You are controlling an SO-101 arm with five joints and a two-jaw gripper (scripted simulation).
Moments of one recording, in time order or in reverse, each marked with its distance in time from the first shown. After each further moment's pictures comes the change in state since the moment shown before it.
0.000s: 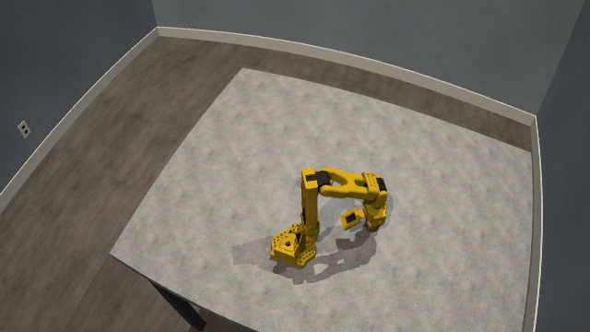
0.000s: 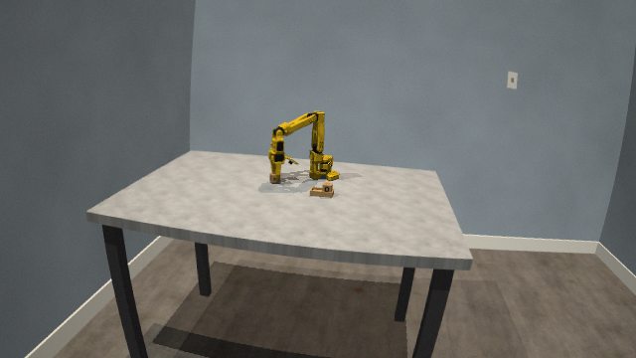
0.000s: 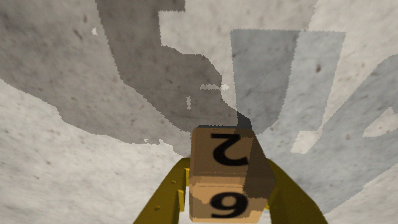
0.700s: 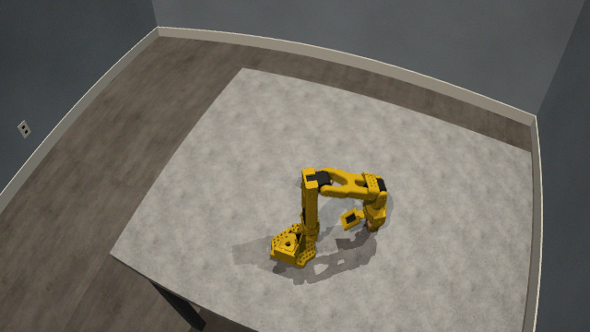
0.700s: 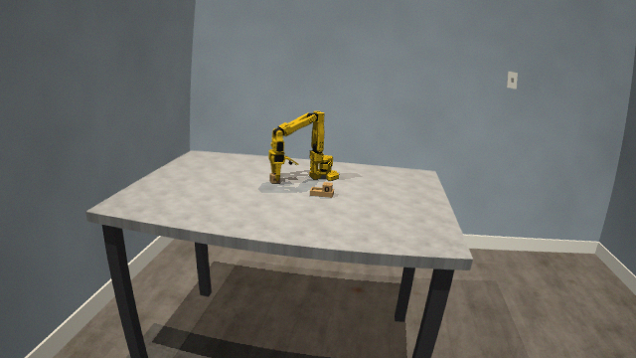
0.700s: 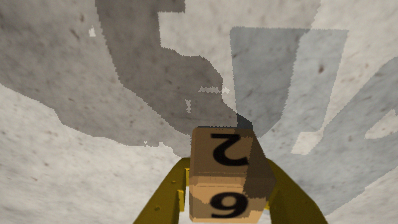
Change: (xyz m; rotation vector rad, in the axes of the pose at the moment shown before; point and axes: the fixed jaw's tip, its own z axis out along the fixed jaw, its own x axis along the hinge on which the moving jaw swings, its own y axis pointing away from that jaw) arm 0.000 0.000 0.001 0.000 0.001 0.000
